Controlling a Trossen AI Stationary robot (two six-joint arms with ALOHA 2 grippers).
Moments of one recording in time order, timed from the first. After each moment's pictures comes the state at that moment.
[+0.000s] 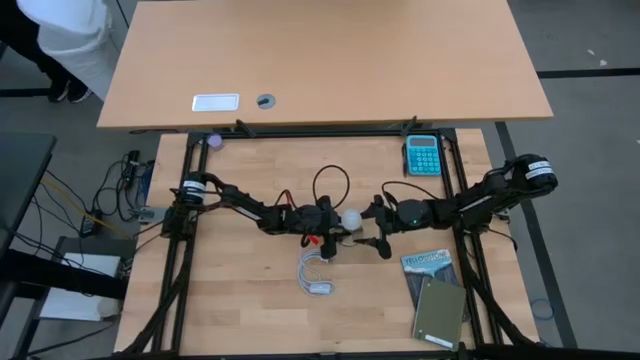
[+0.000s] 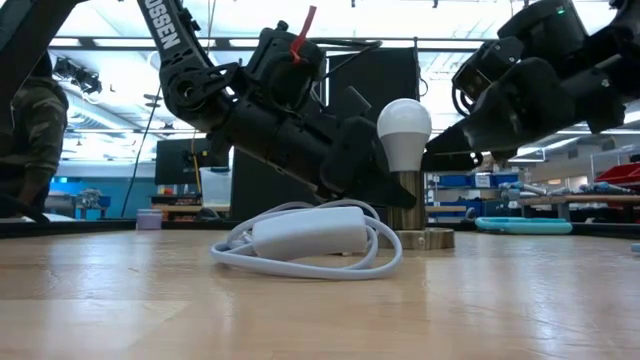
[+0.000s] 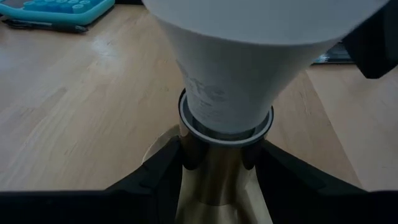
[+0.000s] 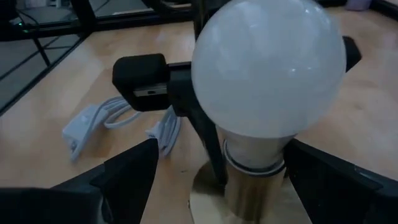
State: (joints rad) left arm -0.03 2.07 0.97 0.68 -0.11 -0.09; right arm 0.13 1.42 0.29 0.79 0.07 0.13
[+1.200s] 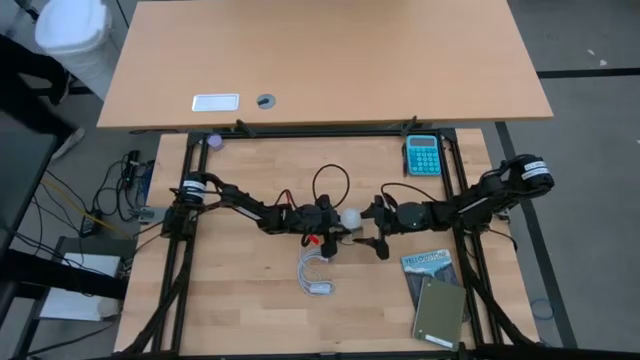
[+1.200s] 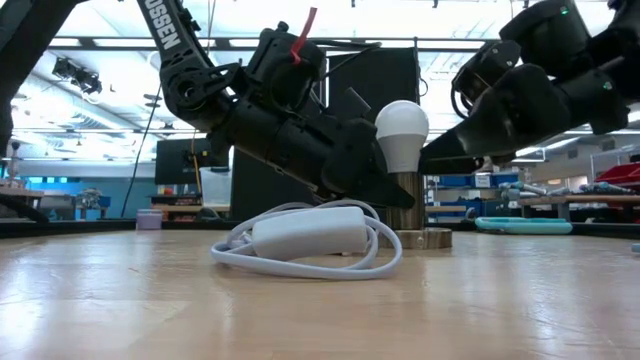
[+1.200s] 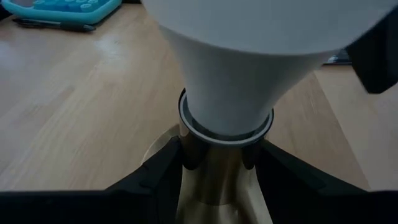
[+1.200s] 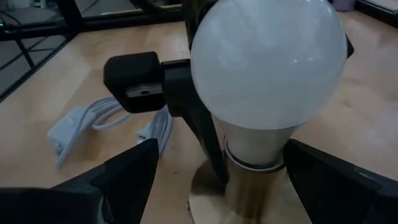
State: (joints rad) left arm -0.03 2.07 0.96 0.67 -0.13 -0.09; right arm 0.15 1.45 0.29 0.83 0.14 0.14
